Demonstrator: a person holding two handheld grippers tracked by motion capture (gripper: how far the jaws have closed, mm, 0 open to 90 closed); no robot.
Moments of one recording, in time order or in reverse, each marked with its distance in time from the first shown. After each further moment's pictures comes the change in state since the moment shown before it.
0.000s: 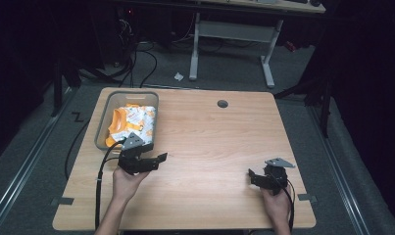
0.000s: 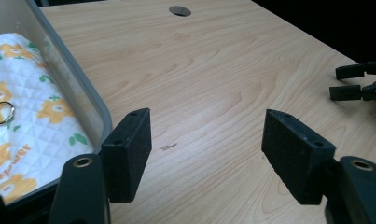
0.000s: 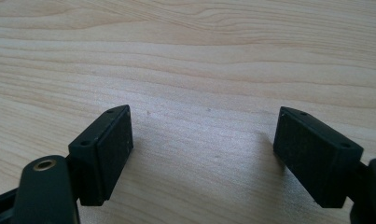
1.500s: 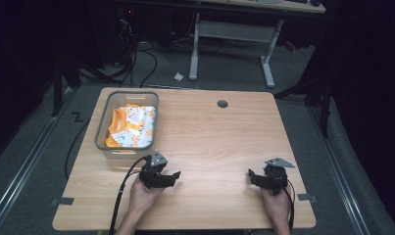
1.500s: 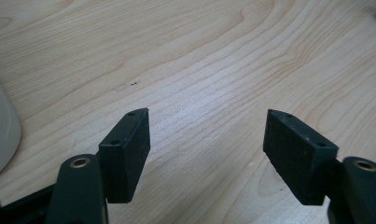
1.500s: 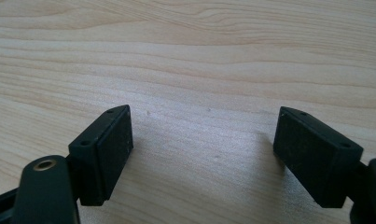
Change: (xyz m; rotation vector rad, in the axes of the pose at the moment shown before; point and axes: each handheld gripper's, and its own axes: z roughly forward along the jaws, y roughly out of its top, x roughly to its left) left arm -0.027 -0.049 0.061 0.174 0.044 0.063; right arm 0.000 0.000 0.000 0.001 0.001 0.000
